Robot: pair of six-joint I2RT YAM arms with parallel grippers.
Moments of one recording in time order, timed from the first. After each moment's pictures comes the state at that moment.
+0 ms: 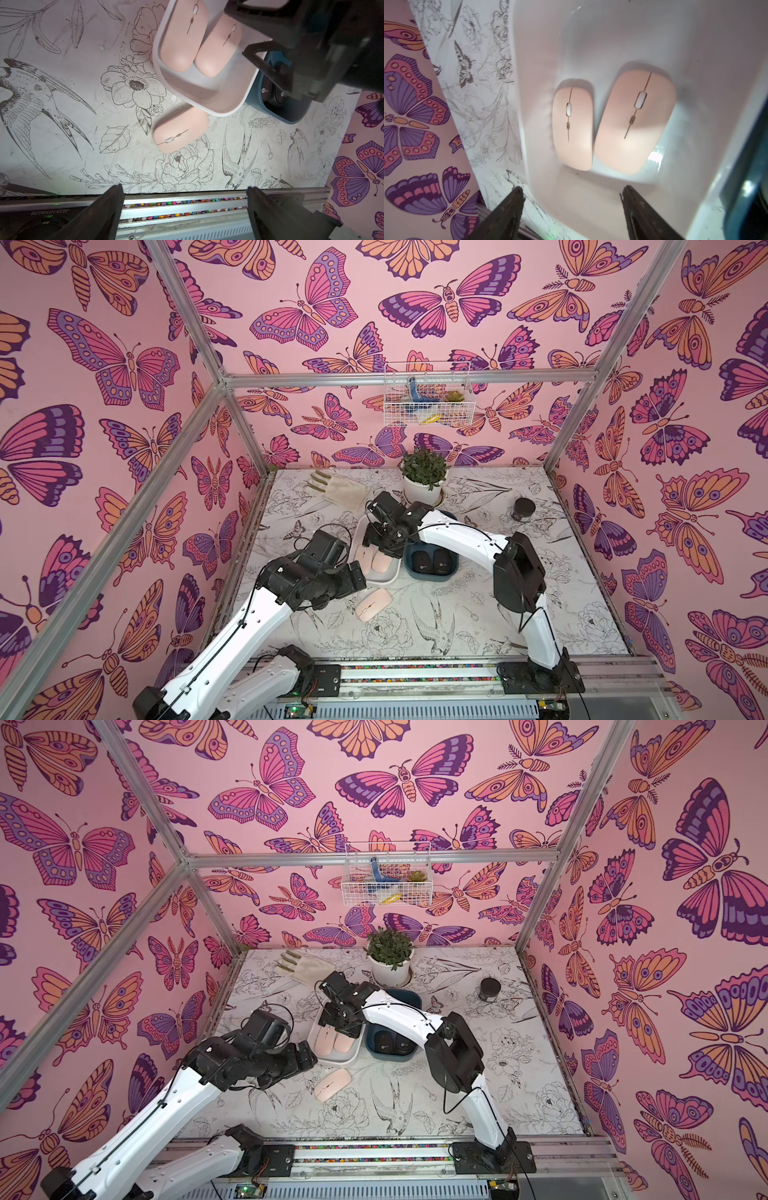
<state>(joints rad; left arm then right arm) -0.57 0.97 0.98 -1.14 0.09 -0.88 0.88 2.10 1.85 -0.79 -0.12 1.11</state>
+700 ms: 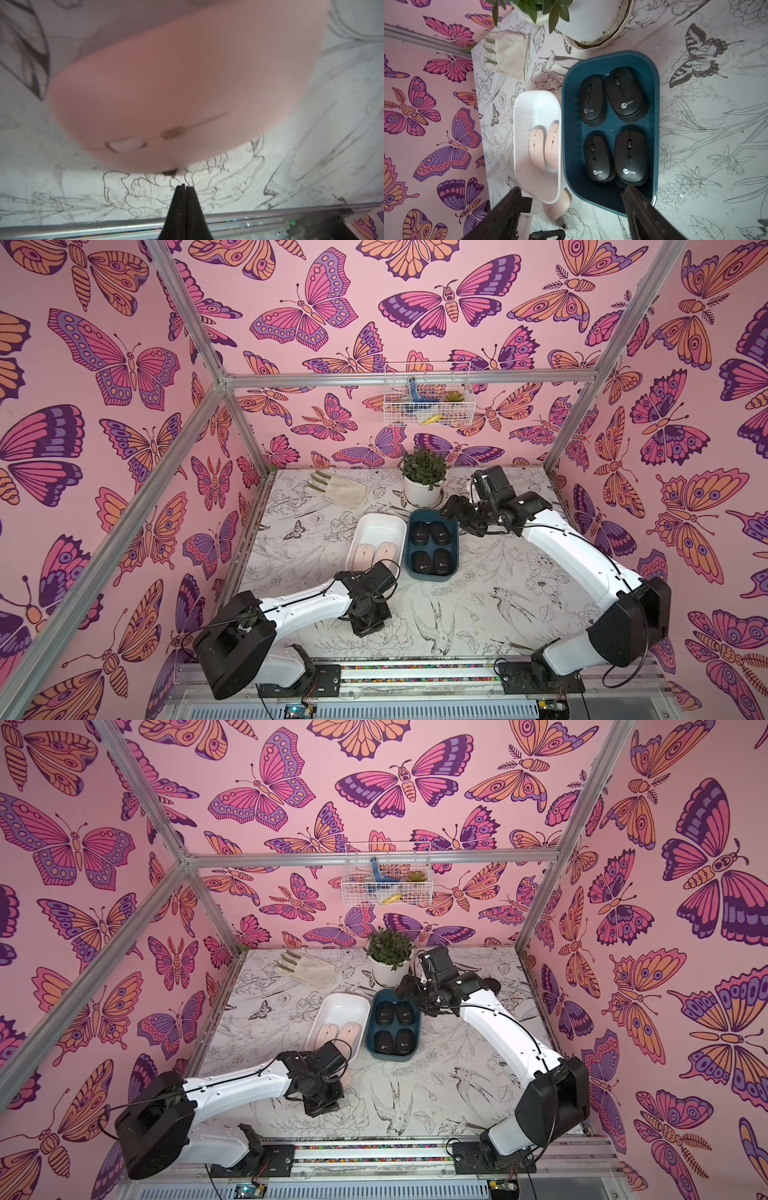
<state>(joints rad) -0.84 1.38 0.67 -0.68 0.22 -1.28 0.47 1.51 1.39 -0.77 -0.21 0.81</state>
